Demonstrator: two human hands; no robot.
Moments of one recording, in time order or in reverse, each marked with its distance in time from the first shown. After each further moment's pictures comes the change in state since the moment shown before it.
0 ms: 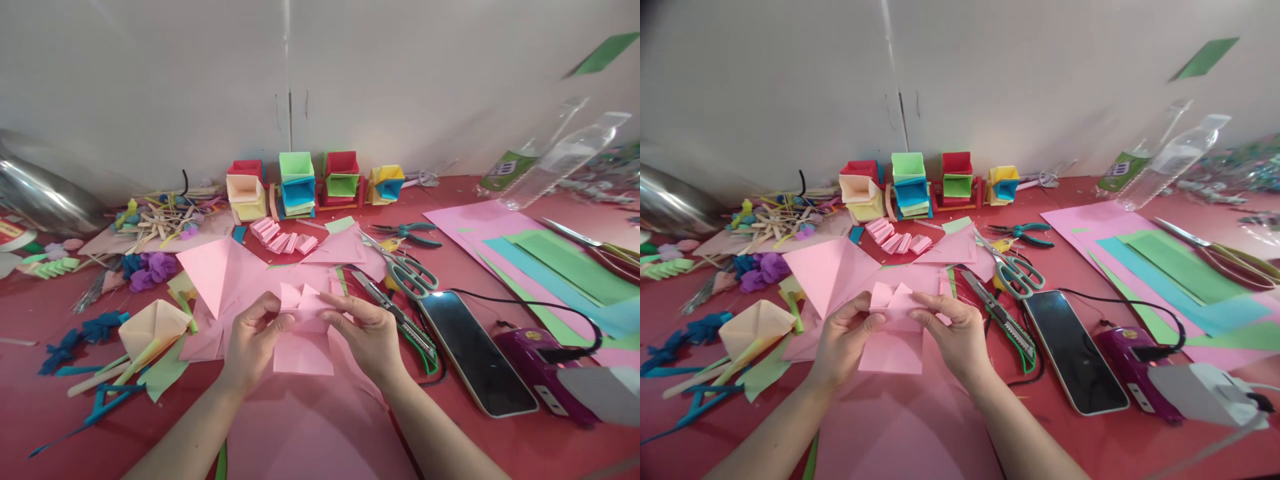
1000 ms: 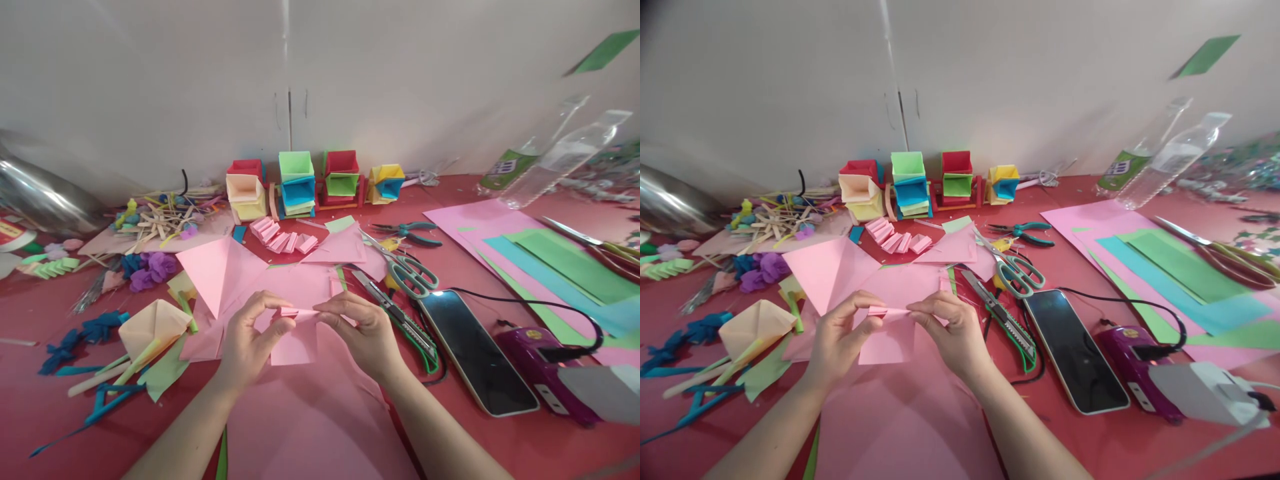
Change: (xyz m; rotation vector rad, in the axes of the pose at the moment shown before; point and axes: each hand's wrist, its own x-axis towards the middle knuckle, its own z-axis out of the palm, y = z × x) left_hand 0.001 0.009 -0.007 0.318 0.000 0.187; right_hand 0.004 -0.002 -0.004 -0.104 -0.186 -0.136
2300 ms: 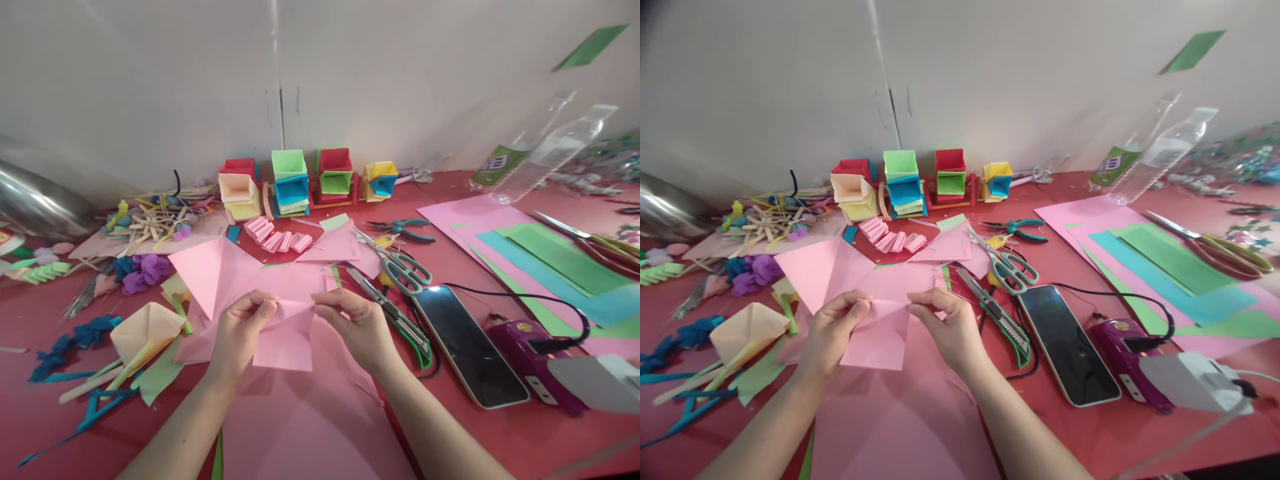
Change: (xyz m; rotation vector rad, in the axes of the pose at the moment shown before) left_hand 0.005 -0.007 0.003 -0.275 0.183 -0.338; right_hand 0.001 -0.001 0.000 0.046 0.066 0.198
